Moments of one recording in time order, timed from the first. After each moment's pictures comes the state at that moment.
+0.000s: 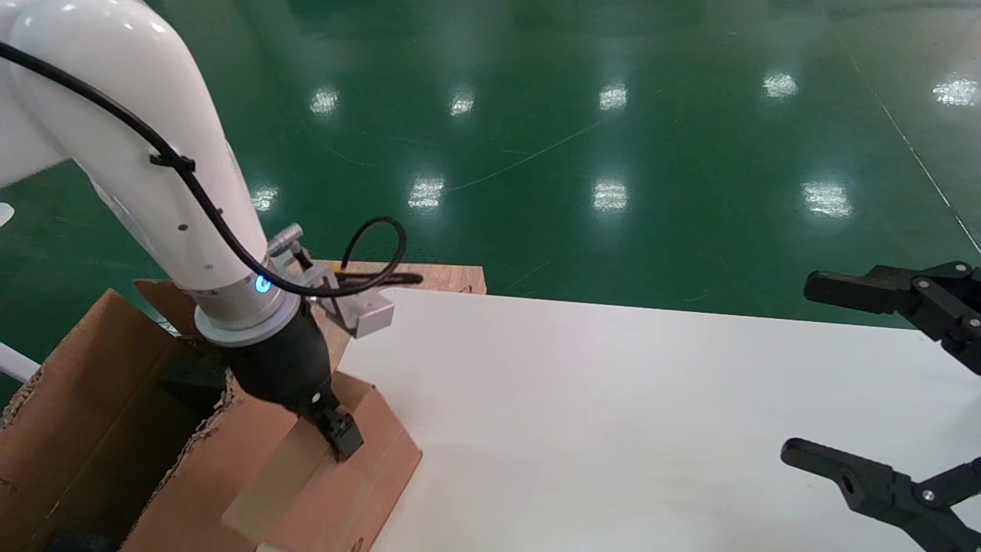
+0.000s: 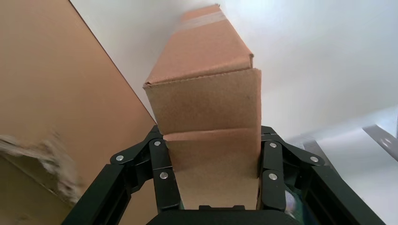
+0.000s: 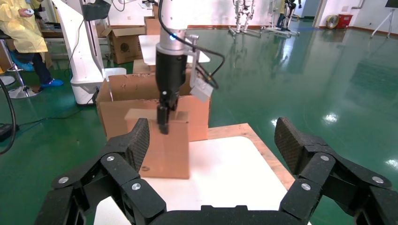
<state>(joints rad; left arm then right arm) -2.25 0.91 1.89 -1.32 1.39 1.49 -1.71 1.09 -0.58 -0.35 1.25 -0.68 -1.46 0.15</state>
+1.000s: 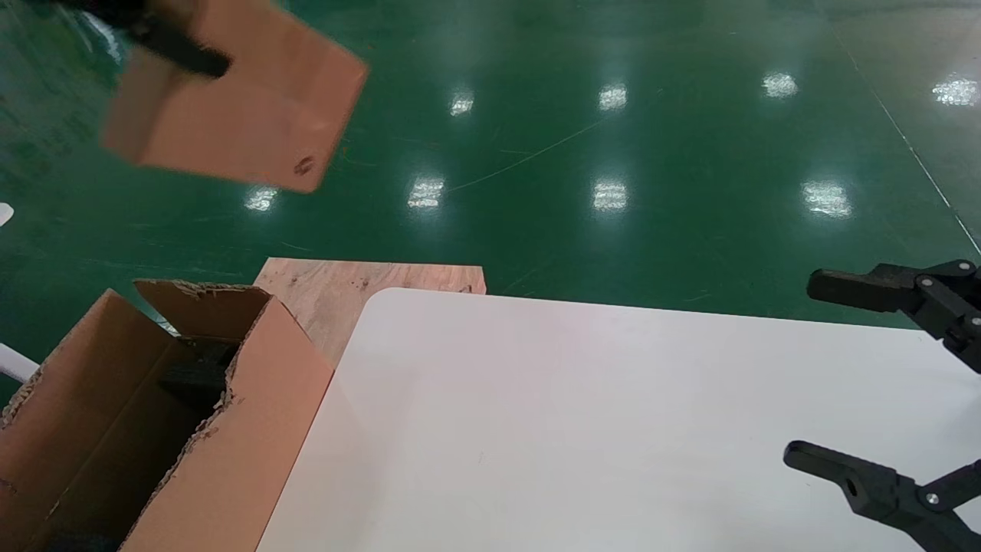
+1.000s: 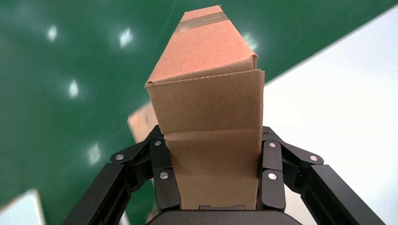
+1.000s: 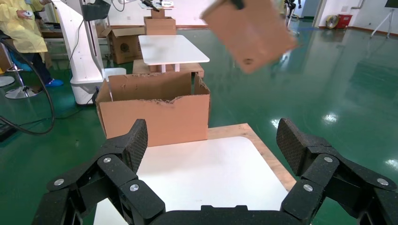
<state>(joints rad) -2.73 0.79 1.74 -0.90 1.56 1.52 -1.11 1.09 -0.58 -0.35 1.25 -0.68 -1.46 0.15</state>
